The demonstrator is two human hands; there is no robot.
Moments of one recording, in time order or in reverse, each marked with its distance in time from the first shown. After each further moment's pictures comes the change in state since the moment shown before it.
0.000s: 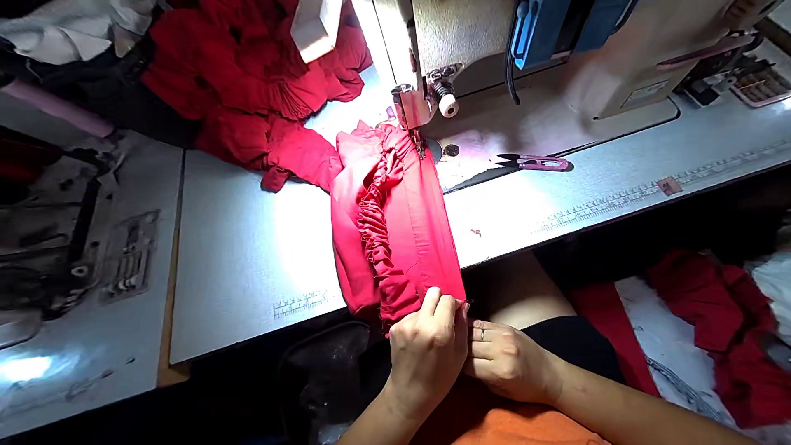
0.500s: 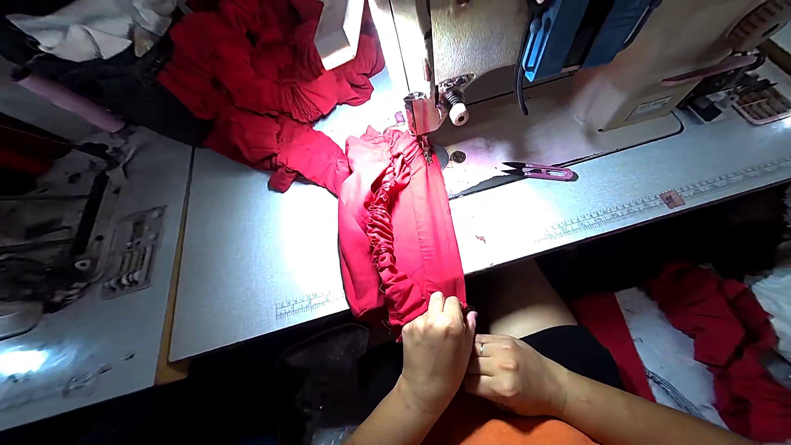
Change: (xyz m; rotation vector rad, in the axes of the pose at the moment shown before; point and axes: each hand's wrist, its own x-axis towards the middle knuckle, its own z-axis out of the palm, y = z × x) left_hand 0.001 0.008 0.016 0.116 -0.038 -0.089; right_hand -0.001 -0.002 -0.005 -0.027 -0.107 -0.076
